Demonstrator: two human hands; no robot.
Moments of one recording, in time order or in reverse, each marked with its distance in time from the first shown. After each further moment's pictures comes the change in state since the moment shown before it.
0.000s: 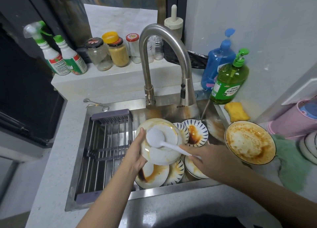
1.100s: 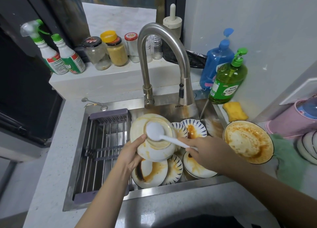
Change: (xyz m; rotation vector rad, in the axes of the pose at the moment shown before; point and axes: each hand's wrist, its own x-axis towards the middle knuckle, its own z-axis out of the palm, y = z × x) left_hand -0.005 0.006 -0.012 -0.008 0.052 0.066; right_hand 0.018 0.004 -0.010 -0.061 -0.056 0.021
